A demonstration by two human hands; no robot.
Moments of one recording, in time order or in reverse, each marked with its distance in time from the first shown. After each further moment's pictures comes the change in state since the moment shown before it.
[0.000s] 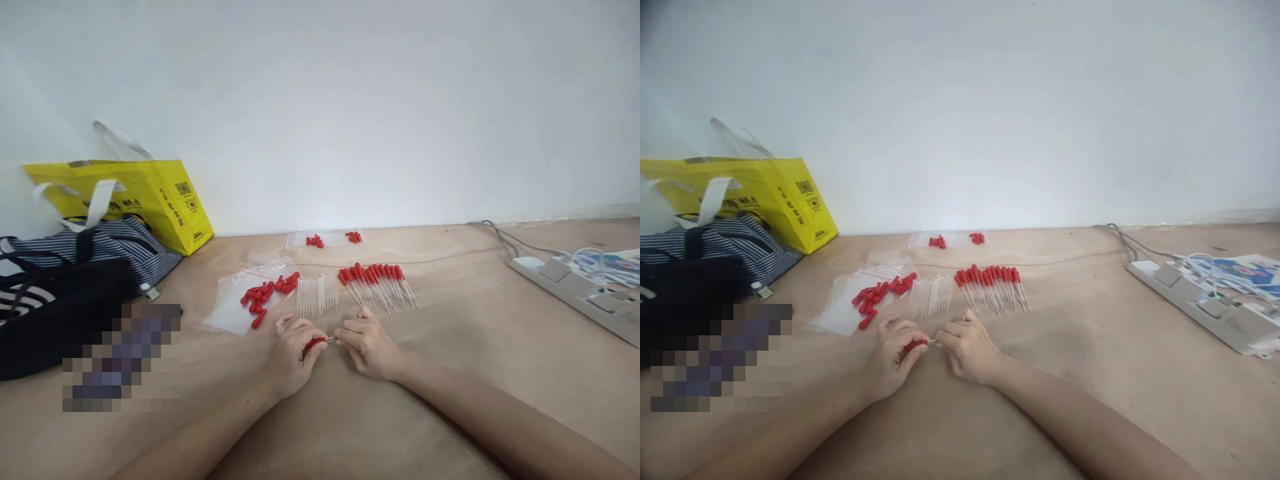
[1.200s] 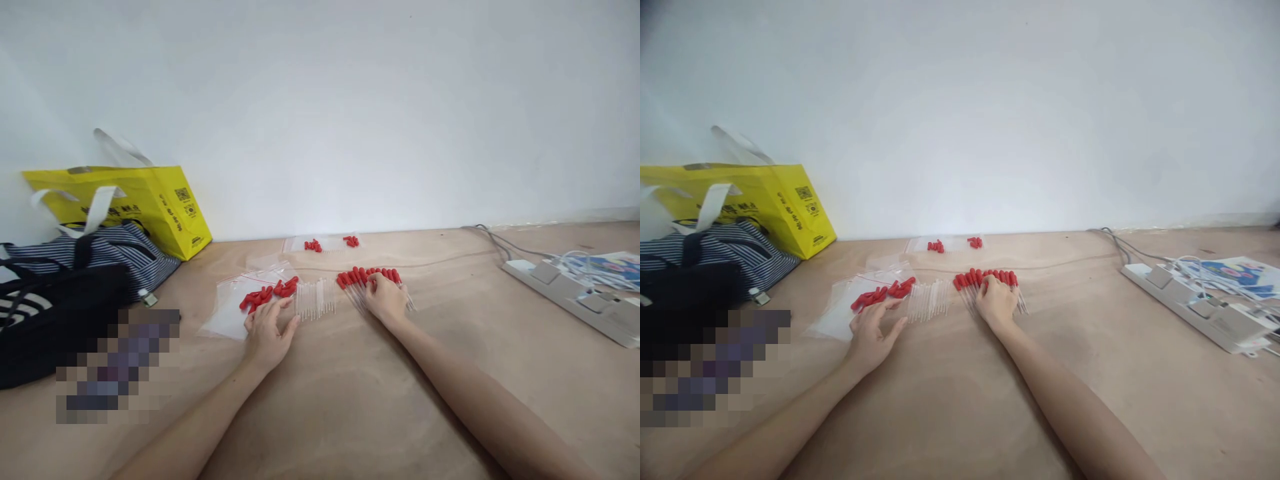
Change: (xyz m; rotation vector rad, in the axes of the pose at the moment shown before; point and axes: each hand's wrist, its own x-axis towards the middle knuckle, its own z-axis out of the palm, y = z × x) left_hand 0.010 -0.039 -0.012 0.172 0.281 -0.322; right_hand 0.024 0.068 -0.002 -0.283 0.175 1.042
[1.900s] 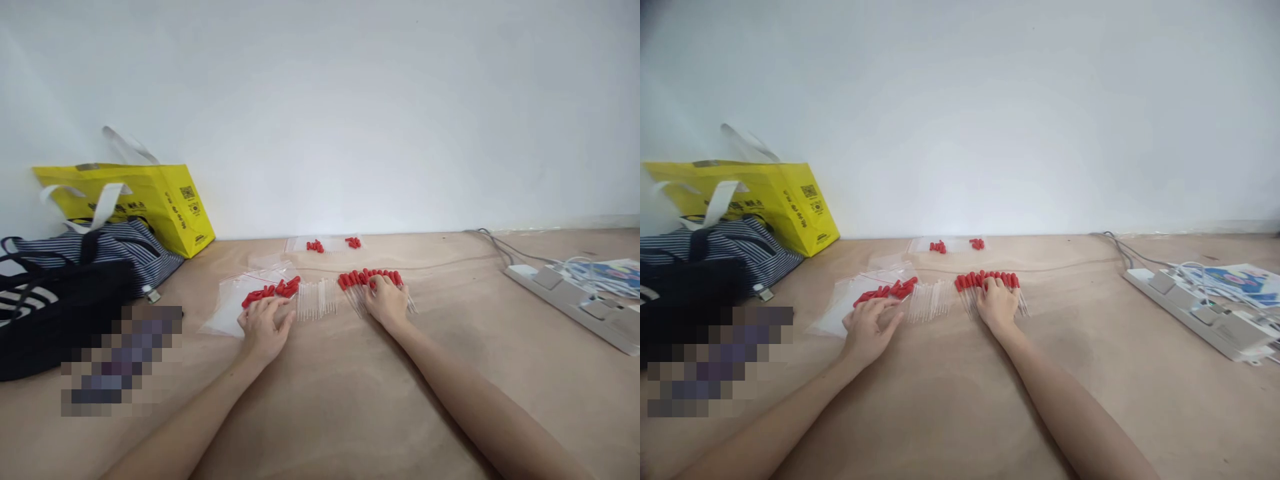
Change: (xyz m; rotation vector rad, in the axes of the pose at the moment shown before) left_hand 0.007 -0.001 -0.008 0.173 0.004 -0.056; right_hand -0.002 0.003 0.004 -0.097 0.045 -0.104
